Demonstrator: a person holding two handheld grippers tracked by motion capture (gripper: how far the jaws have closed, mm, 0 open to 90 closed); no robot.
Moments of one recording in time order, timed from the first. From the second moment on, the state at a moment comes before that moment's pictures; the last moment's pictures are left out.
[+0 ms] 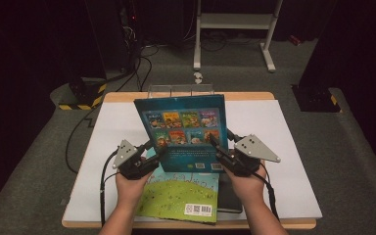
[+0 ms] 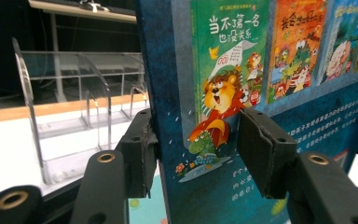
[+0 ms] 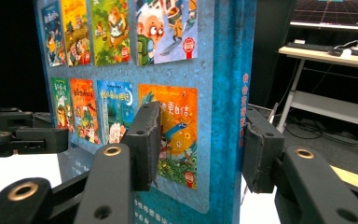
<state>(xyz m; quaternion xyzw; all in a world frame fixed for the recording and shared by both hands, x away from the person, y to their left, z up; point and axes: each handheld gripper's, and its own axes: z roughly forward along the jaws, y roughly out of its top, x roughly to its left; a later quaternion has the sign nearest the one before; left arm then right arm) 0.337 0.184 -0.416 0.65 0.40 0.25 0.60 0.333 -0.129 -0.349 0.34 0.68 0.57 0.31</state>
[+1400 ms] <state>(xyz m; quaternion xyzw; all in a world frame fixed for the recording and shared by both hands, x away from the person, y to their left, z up) 0.331 0.198 -0.426 0.64 0.39 0.29 0.59 0.332 -0.126 -0.360 0.28 0.72 0.57 0.27</state>
